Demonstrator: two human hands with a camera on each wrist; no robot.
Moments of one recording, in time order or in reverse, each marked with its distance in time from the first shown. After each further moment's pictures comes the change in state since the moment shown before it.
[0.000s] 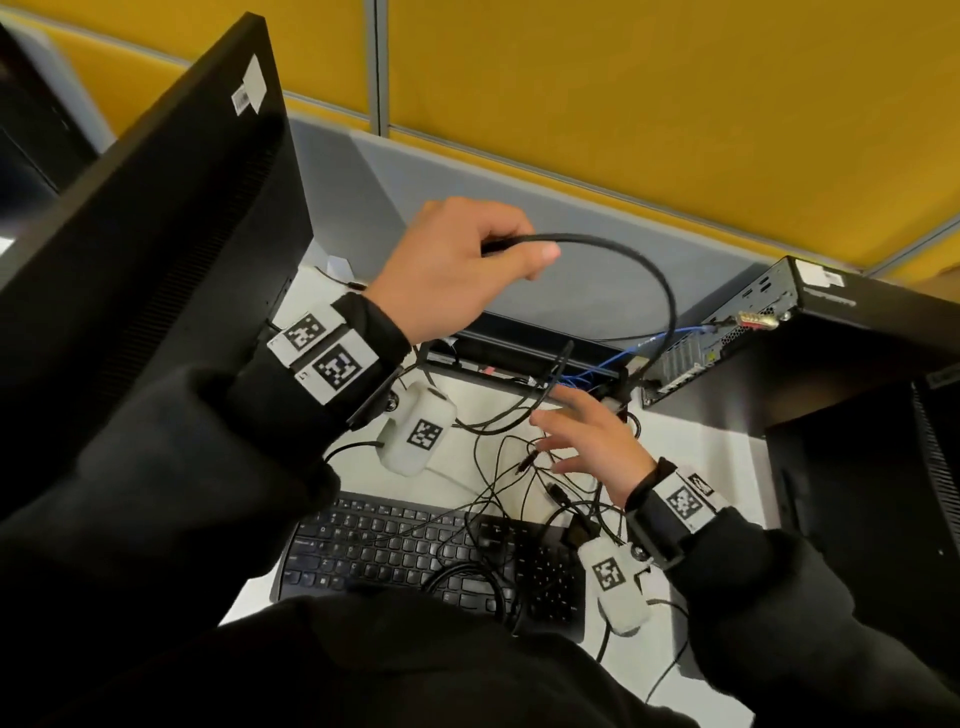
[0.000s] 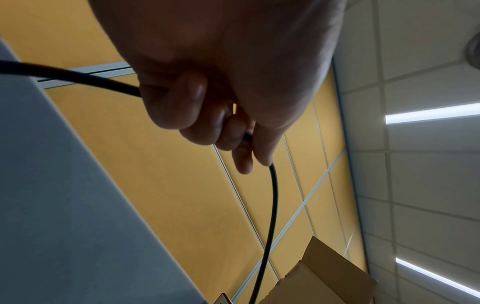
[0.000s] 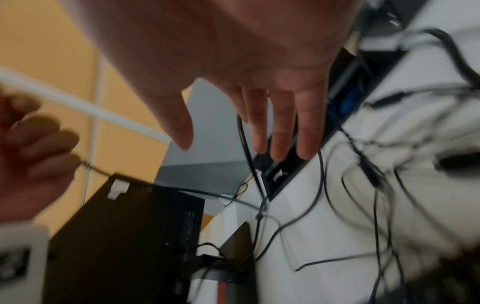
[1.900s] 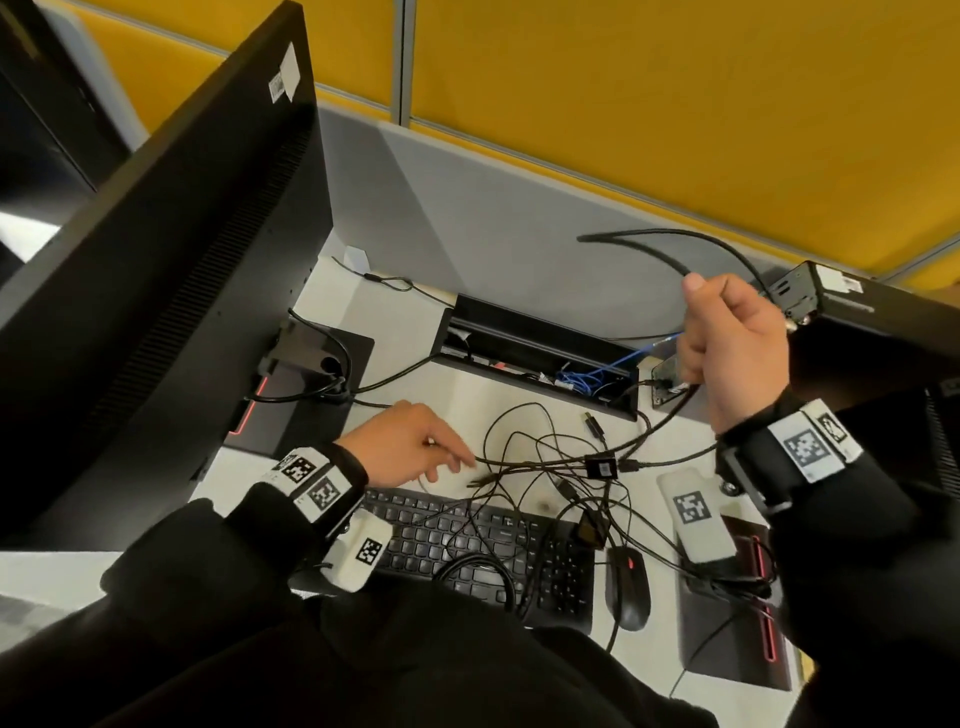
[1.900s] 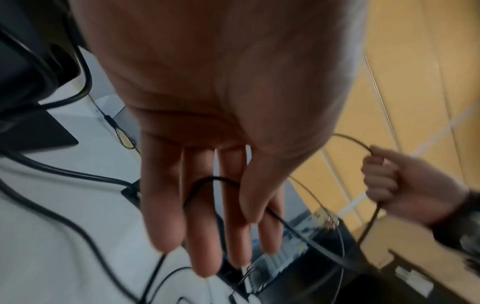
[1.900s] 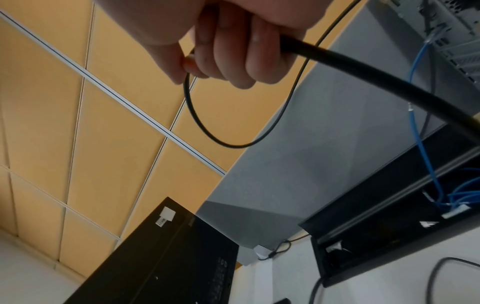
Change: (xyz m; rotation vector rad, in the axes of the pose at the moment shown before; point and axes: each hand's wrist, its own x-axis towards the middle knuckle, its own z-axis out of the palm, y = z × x) left_hand -0.127 -0.131 0.046 -0.024 -0.583 -0.446; right_hand -0.022 -0.077 -0.059 0.268 0.376 -0.517
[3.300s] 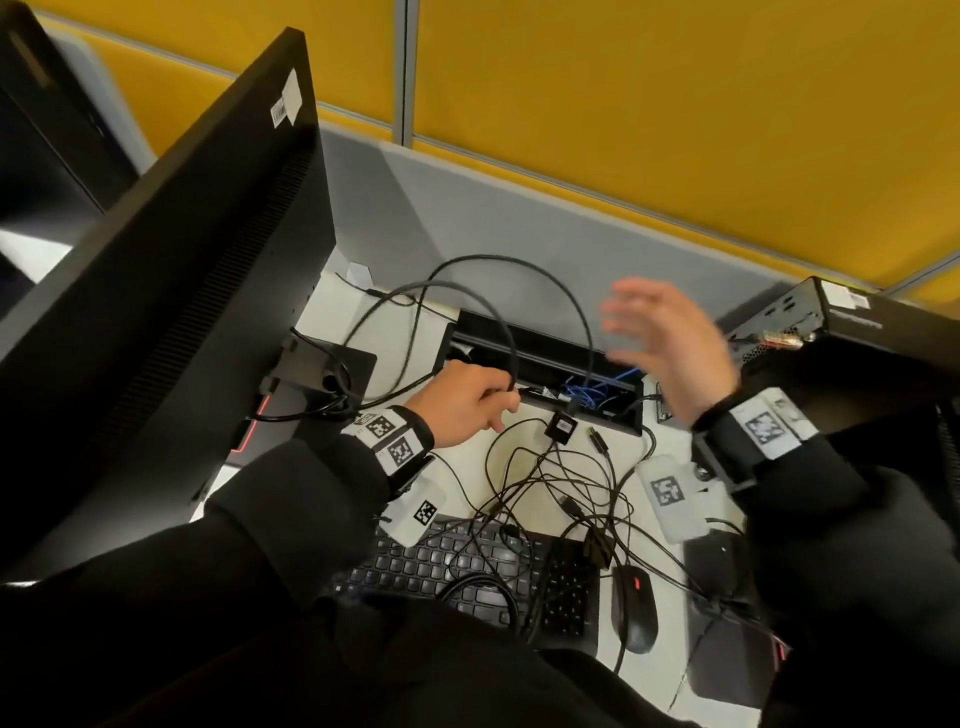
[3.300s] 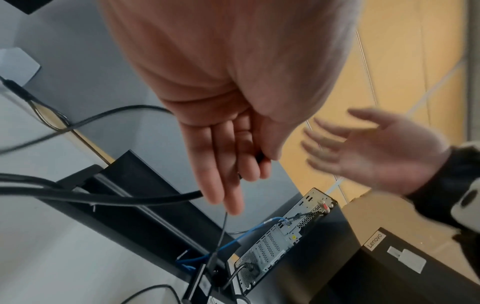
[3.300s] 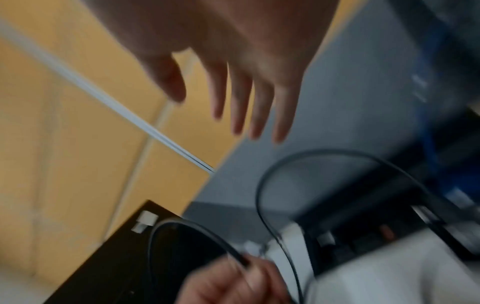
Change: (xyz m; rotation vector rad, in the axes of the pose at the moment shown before) left_hand 0.074 0.037 -0.009 -0.011 0.248 0.192; right_hand 0.042 0.032 0.020 -0.092 -0.238 0.117
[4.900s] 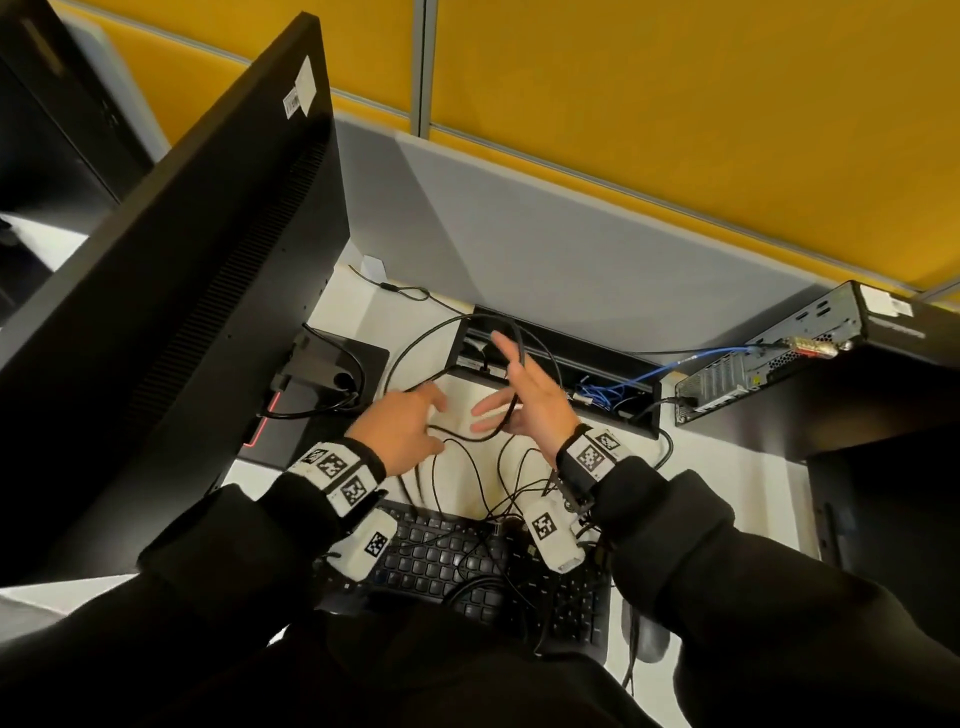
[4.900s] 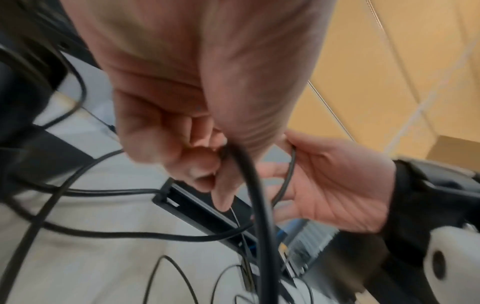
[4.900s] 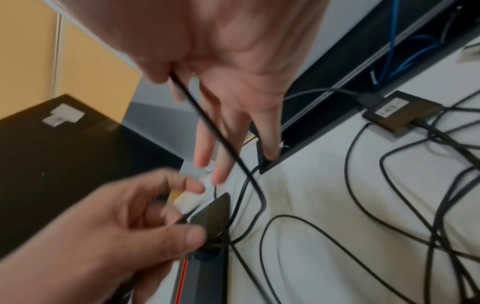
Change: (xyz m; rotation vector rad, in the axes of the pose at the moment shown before) left_hand -0.048 -0.052 -0.020 0.295 0.017 -0.401; right_hand 0.004 0.088 0.119 0.199 -0.299 0.216
